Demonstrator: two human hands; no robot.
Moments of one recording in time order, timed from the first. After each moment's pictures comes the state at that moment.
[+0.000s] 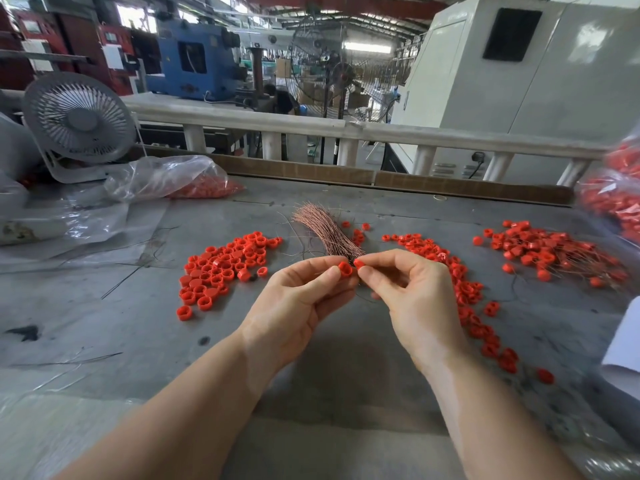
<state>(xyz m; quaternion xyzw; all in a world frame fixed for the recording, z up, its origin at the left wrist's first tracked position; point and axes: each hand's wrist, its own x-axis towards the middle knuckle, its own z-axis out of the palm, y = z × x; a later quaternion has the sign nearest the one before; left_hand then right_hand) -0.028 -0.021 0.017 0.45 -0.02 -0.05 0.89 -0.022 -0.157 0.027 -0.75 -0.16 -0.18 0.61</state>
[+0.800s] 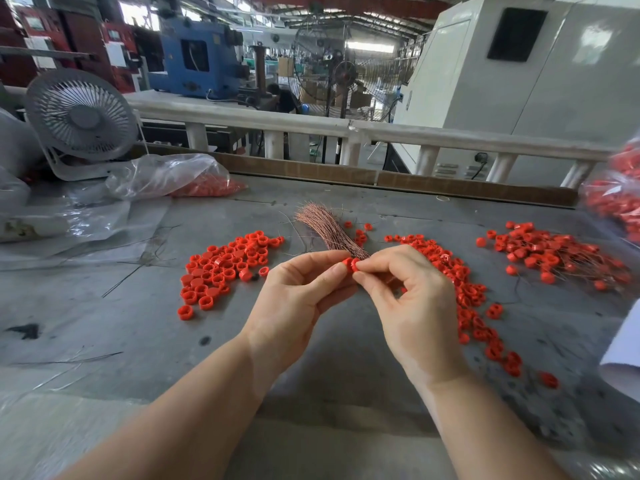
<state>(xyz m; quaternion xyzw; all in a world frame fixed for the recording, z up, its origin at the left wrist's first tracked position) -0.032 -0.024 0.020 0.48 -0.07 0.02 0.88 -0.024 -0.153 0.022 -0.78 -0.26 -0.37 0.44</state>
